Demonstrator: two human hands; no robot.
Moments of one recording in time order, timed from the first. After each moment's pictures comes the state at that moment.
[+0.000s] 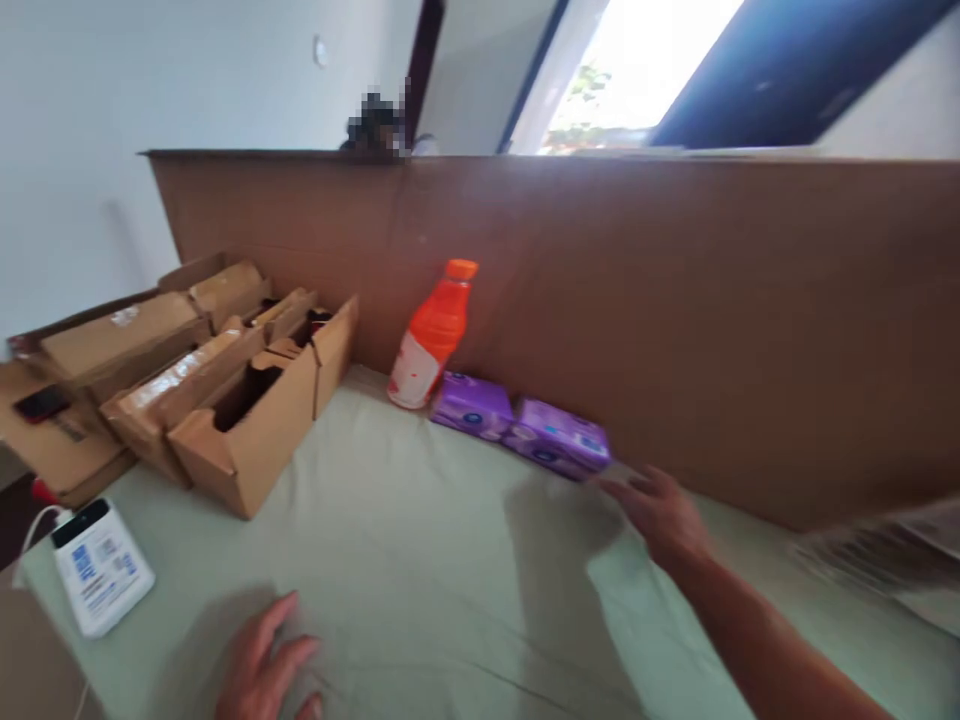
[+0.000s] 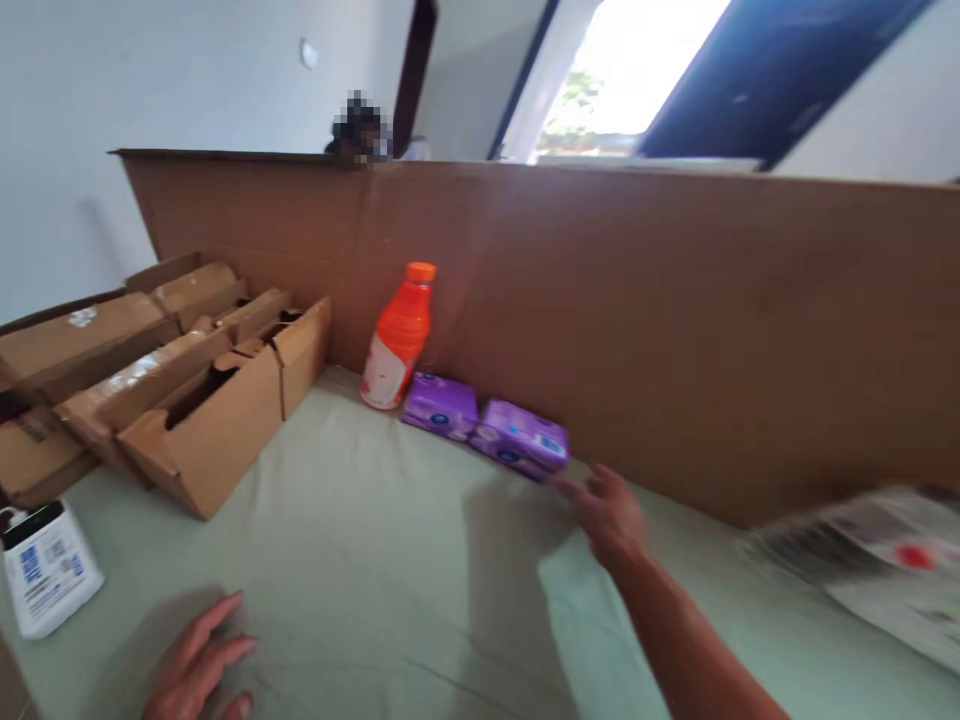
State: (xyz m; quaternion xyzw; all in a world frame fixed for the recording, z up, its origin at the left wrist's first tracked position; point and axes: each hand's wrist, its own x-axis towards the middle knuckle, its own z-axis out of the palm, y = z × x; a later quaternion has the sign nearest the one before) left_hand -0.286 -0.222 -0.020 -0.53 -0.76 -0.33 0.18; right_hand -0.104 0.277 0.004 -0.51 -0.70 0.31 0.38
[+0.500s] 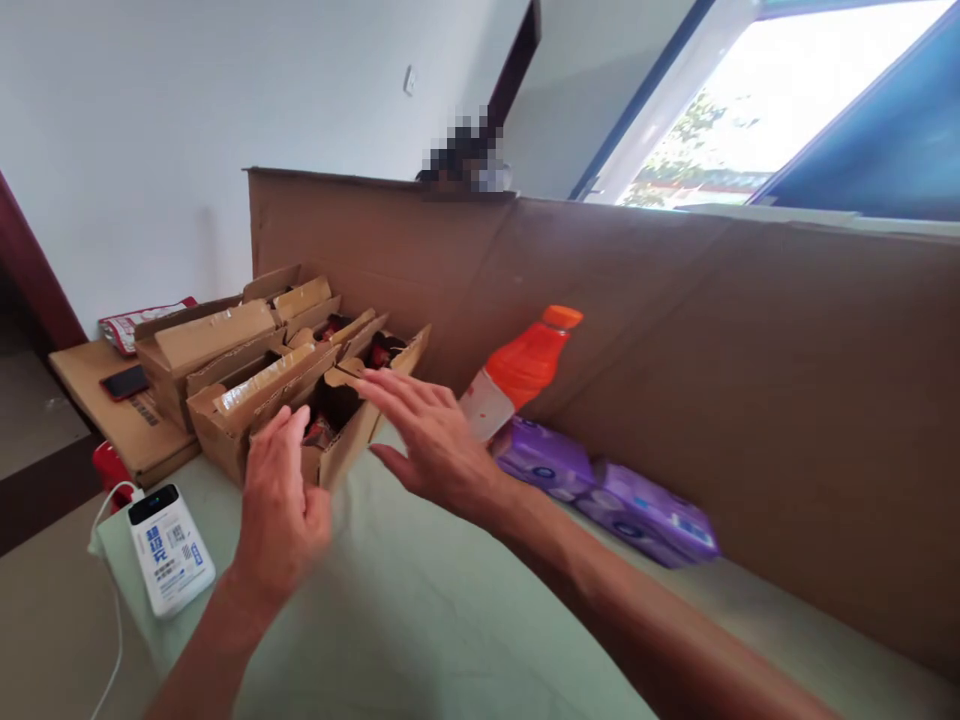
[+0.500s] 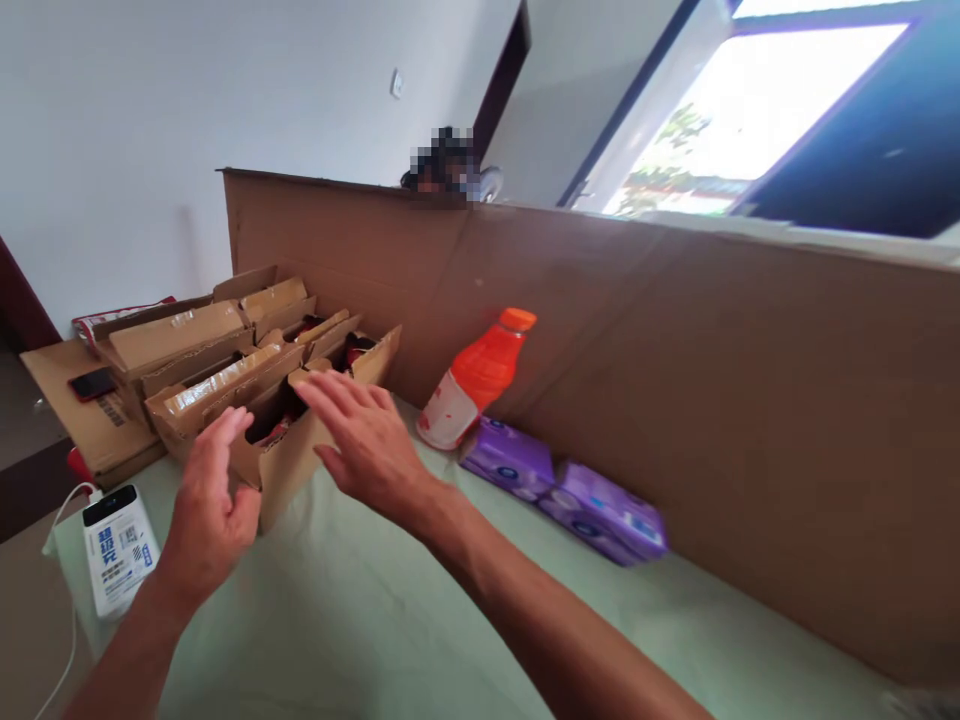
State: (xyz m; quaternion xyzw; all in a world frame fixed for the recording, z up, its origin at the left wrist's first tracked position) left_hand -0.392 -0.169 0.117 -0.39 -0.78 -0.39 0.28; right_hand -0.338 0.037 0.162 0.10 -0.96 0.04 0.27
